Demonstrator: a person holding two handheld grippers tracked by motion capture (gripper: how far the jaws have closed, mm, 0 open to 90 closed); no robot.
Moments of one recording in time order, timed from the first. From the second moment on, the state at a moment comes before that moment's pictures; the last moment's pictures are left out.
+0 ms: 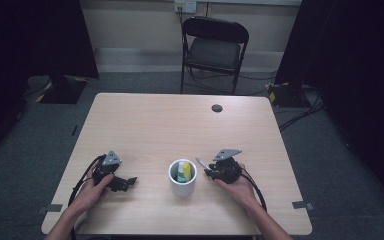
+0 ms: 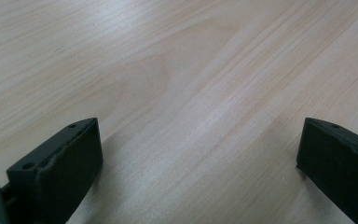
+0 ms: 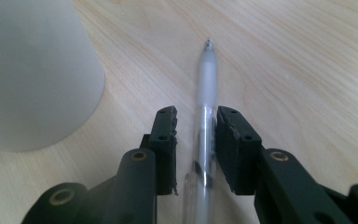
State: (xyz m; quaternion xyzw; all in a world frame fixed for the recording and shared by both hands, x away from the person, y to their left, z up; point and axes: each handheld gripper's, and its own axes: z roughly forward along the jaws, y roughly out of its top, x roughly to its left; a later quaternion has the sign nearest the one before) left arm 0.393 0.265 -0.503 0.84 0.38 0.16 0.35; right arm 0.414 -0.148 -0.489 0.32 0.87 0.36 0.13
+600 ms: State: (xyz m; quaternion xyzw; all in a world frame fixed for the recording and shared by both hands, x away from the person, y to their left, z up) left arm 0.393 0.265 -0.503 0.84 0.38 0.16 0.35; right arm 0.432 -0.128 -0.489 0.32 0.87 0.35 0.13
